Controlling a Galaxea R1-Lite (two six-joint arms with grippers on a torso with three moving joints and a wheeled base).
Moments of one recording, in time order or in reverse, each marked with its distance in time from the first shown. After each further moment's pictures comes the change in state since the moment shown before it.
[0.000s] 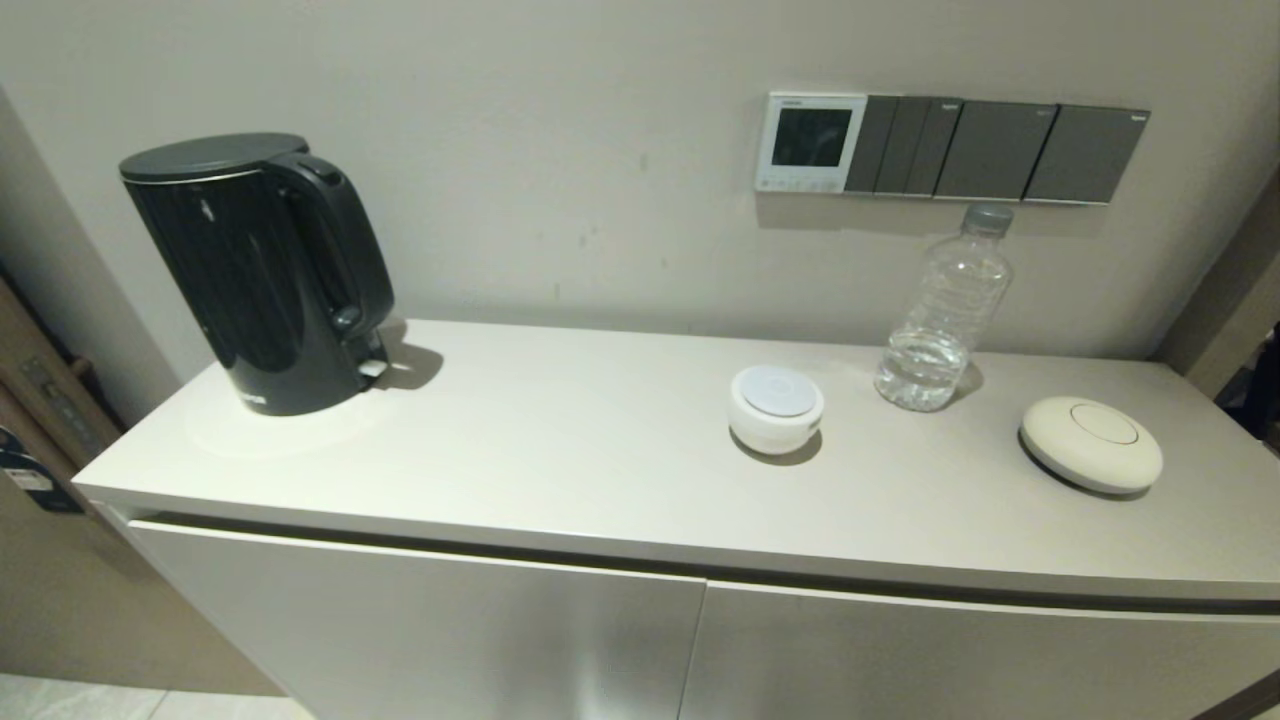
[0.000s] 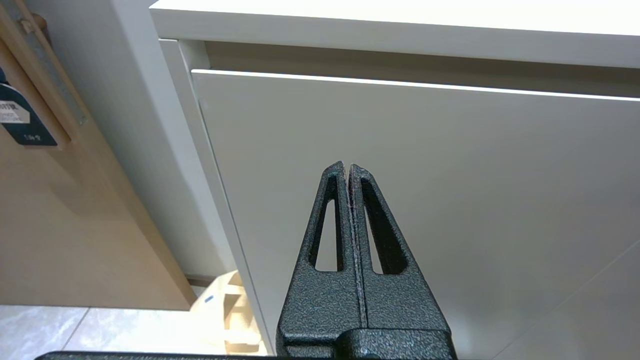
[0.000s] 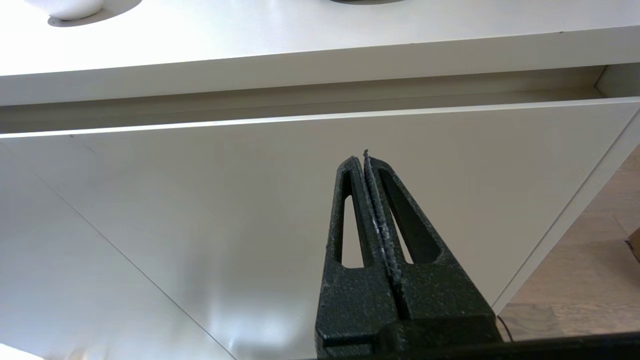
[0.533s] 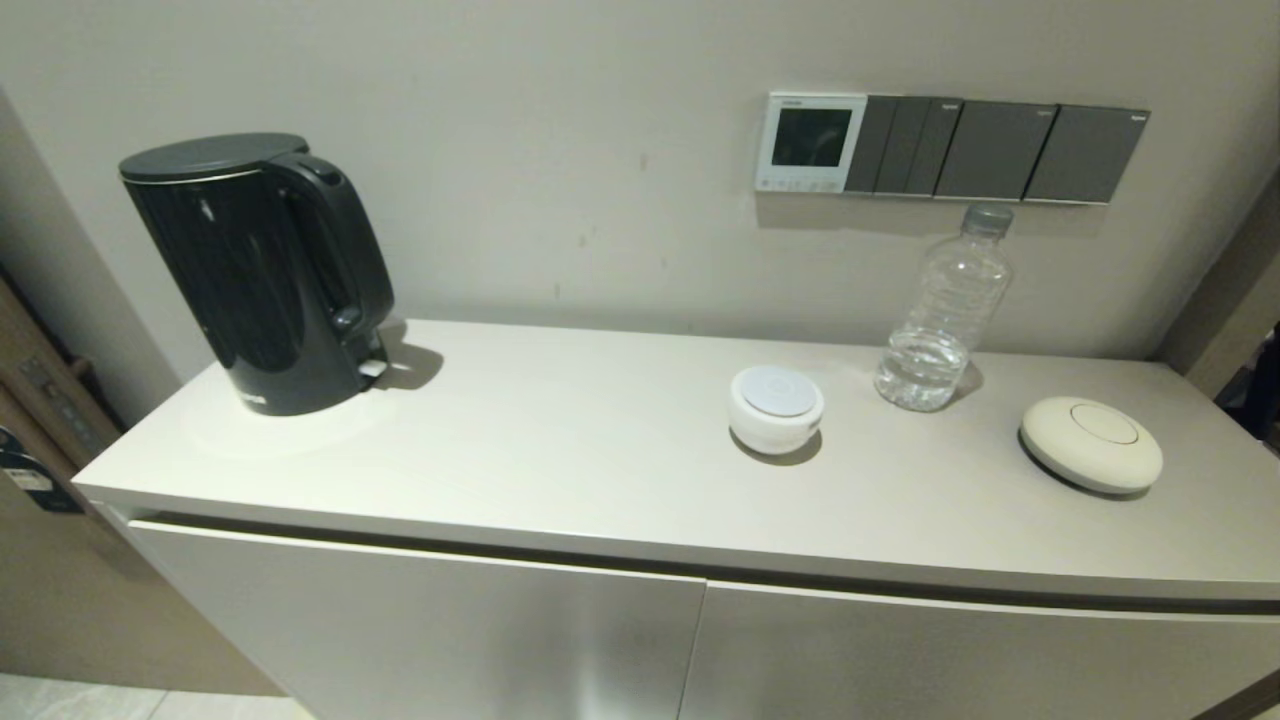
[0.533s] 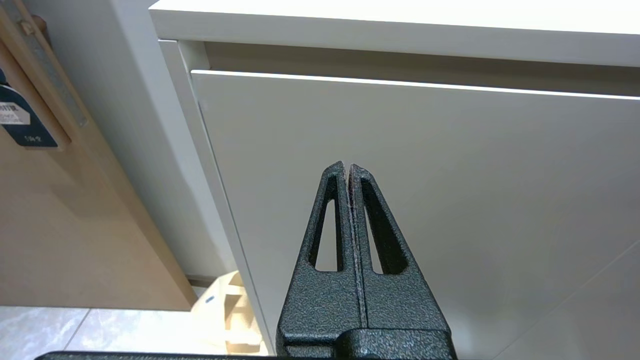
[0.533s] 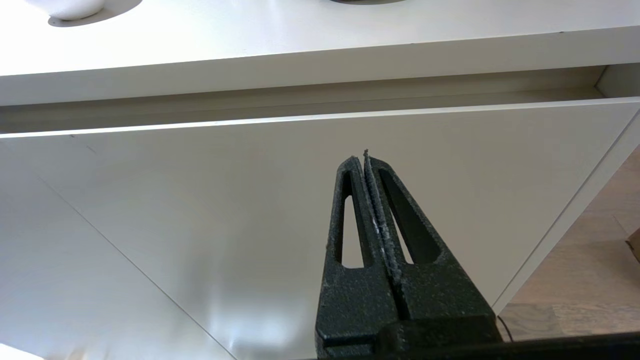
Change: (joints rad) left arm 0.000 0.000 0.000 0.000 -0.001 0.006; right arm 0.000 0.000 0.000 0.000 0.000 0.000
